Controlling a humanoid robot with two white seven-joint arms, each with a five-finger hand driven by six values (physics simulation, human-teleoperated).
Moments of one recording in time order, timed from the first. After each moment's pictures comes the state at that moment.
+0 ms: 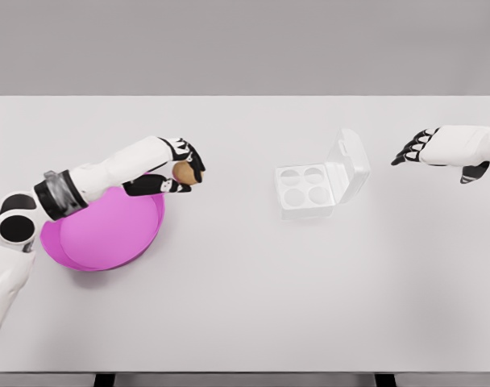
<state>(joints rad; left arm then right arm) -0.36 0.41 -0.23 -1.45 -0.21 -0.61 -0.61 -1.01 -0.98 1.12 -1.23 0.52 -0.61 0.45</state>
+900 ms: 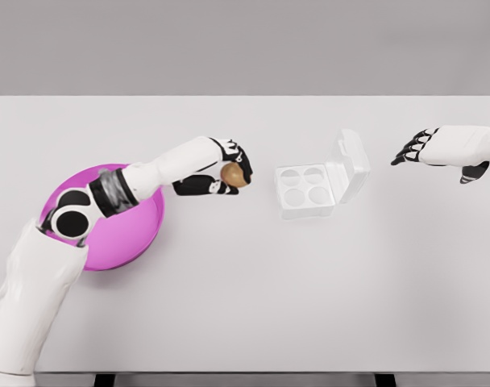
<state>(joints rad) -0.41 0.24 -0.29 -1.41 -0.27 -0.61 -0.61 -1.01 -0.98 1.12 -1.23 0.52 -0.61 0.45</state>
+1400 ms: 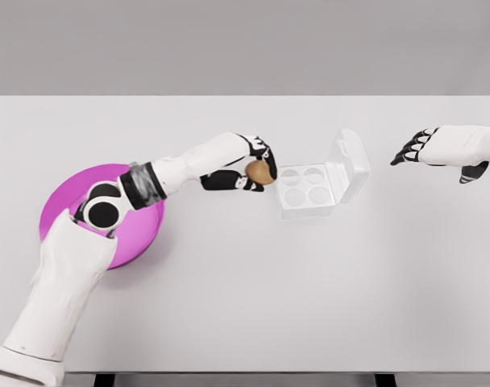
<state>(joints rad) -0.47 0.14 -0.31 -1.32 -0.31 -0.61 -0.61 -1.01 -0.98 1.12 -1.23 0.52 -0.61 0.45</state>
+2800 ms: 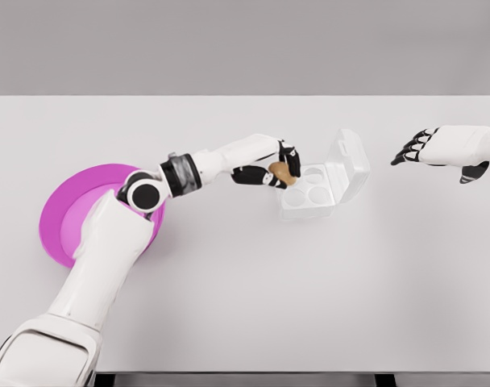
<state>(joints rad) -0.60 0.00 -0.33 -1.03 -0.45 -0.61 -0.61 -1.01 -0.98 1.12 -1.23 0.52 -0.61 0.45</state>
